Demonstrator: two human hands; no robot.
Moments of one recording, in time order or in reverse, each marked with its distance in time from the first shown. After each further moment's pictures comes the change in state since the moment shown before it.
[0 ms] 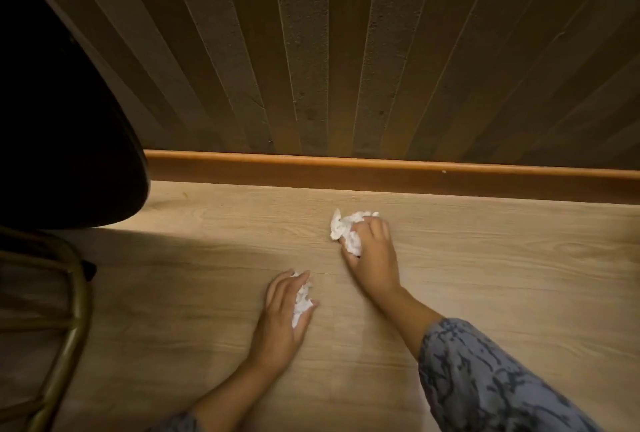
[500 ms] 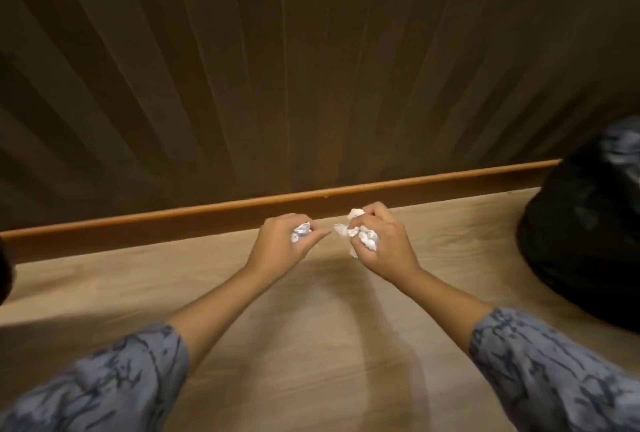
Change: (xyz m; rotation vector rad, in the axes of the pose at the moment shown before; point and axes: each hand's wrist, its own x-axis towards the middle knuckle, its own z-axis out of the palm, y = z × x) left_hand 0.163 0.186 0.023 -0.079 -0.217 0.278; right_hand -0.008 0.056 -0.204 0.099 0.159 -0.053
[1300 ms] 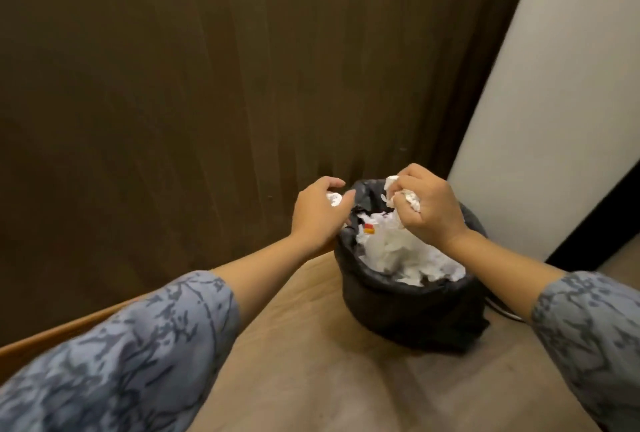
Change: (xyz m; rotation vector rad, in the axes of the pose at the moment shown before) left_hand 0.141 0.397 0.202 -0.186 -0.045 0.129; right_hand -0.046 0.139 -0.428 -0.333 0.428 -0.110
